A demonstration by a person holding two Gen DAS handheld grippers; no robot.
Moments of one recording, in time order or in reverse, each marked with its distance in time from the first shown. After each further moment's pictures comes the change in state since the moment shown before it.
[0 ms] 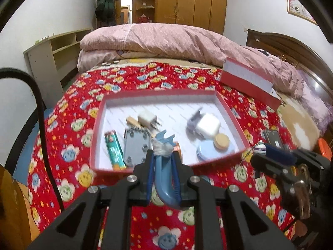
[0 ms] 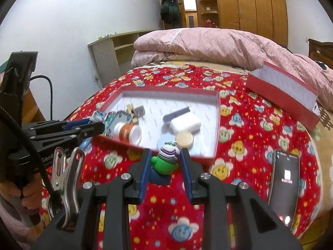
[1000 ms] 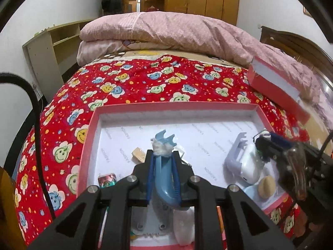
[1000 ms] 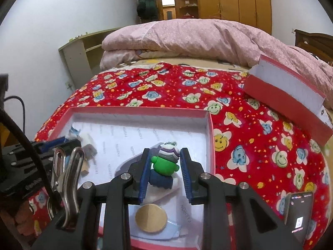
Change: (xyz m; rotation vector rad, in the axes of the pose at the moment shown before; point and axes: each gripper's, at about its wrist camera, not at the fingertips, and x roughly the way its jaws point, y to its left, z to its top) left arm 0.106 0.025 0.048 -0.031 0.056 0.051; right arm 0.115 -0.040 0.059 0.079 0.023 -0.134
